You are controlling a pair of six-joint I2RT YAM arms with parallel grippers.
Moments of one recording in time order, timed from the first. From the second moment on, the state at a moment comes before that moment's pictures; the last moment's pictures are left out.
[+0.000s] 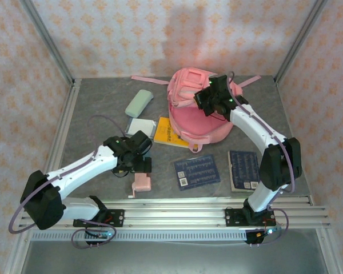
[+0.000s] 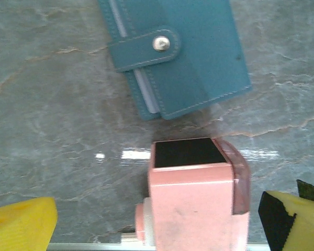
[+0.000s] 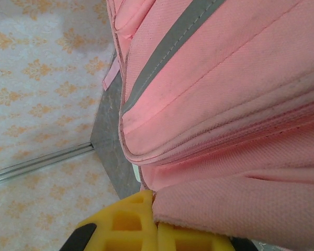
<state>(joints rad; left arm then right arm) -0.67 1.29 0.92 -1.06 -0.11 -0.74 0.38 1.67 1.43 -0.44 -0.19 1.37</state>
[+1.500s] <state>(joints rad) -0.69 1.46 0.83 -0.84 0.01 -0.80 0.39 1.66 1.38 -0.44 -0.19 1.37</state>
